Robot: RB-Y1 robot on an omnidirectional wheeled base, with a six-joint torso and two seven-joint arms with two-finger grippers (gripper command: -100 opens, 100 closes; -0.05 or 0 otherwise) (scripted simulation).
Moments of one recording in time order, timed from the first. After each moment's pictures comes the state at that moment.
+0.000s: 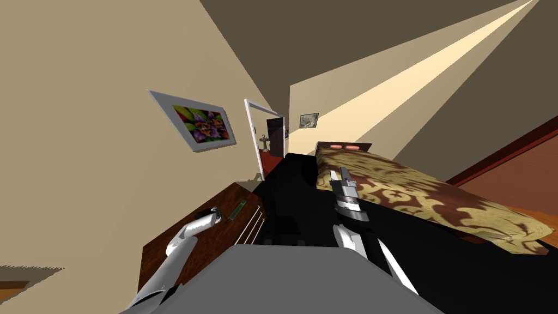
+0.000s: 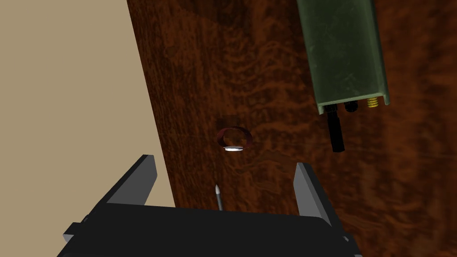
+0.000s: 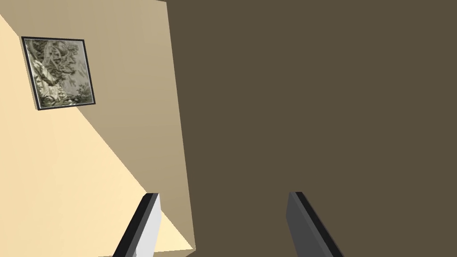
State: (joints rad) left arm 0.05 0.51 0.36 -1.08 0.36 0.57 0.37; right arm 0.53 0.02 -0.04 -2.27 0.06 -0.49 -0.04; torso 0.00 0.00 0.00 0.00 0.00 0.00
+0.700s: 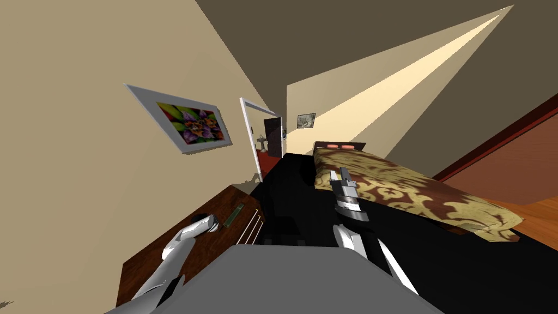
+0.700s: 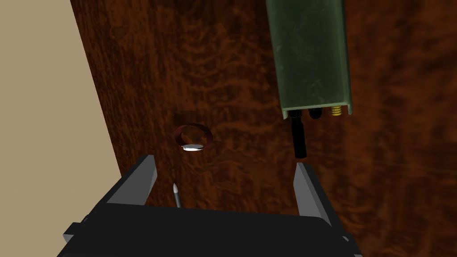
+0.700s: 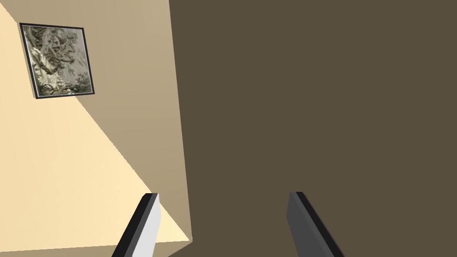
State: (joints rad) left arm 0.01 0.53 0.40 -0.94 0.40 0.66 0.40; right arm 0.53 0.02 -0.04 -2.27 0.06 -0.49 -0.04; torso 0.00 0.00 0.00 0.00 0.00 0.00
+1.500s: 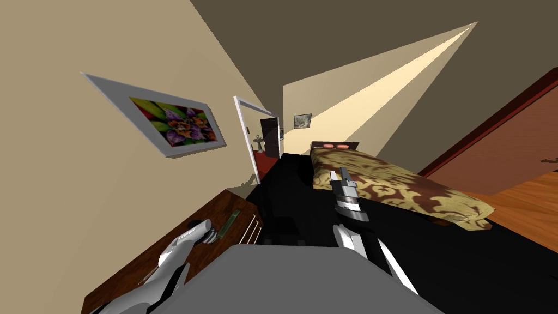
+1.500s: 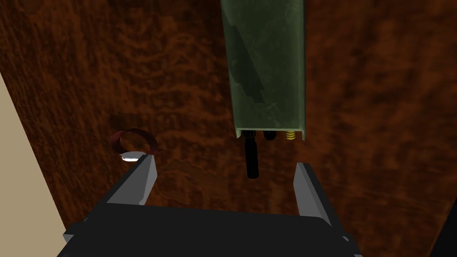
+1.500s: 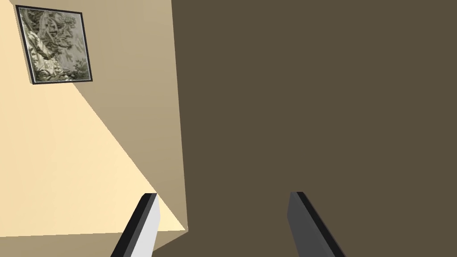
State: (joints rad) left arm -0.05 0.54 0.45 -0.72 0.45 0.74 0.43; right arm 0.53 0.02 -0.04 -2.27 0.06 -0.49 -0.04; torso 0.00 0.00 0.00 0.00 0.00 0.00
